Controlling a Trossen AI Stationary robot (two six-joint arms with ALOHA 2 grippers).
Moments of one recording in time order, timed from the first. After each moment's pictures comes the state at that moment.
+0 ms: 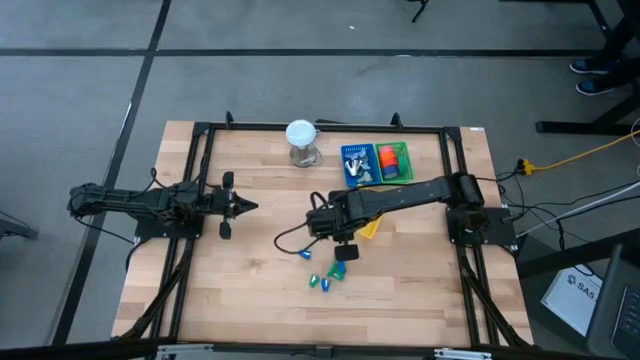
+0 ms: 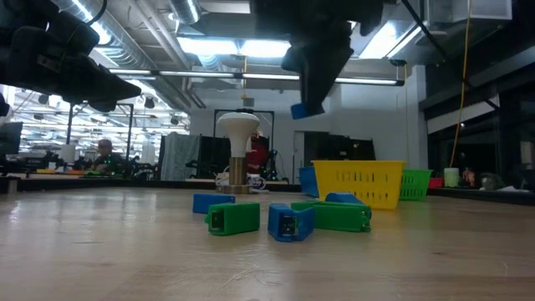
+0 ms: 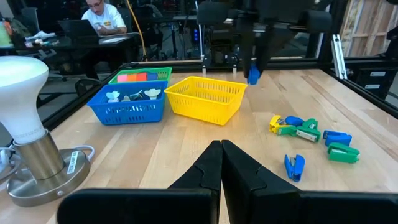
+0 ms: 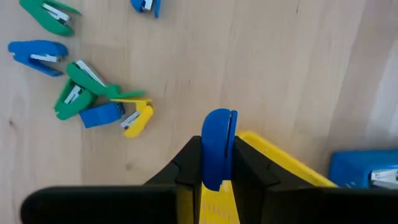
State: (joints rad) left arm 0.00 0.16 0.01 0.03 -0.09 0.02; right arm 0.20 2.06 1.84 -1.23 0.12 0.05
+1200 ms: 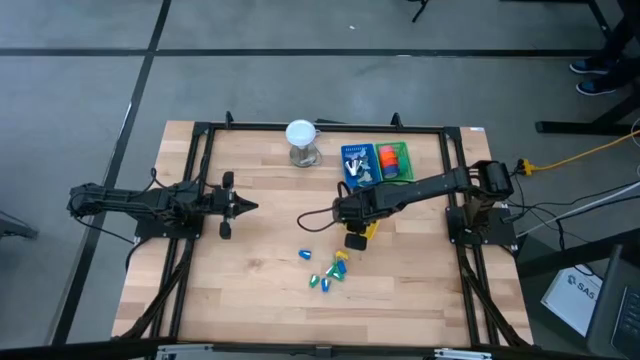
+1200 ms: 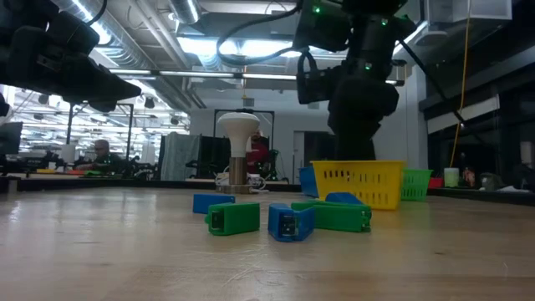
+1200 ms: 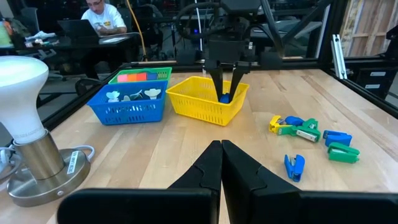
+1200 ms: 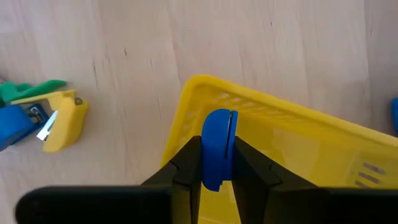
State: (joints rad) left arm 0.00 0.16 0.01 0.03 -0.09 0.02; right arm 0.09 1.82 1.21 -0.70 0.08 0.23
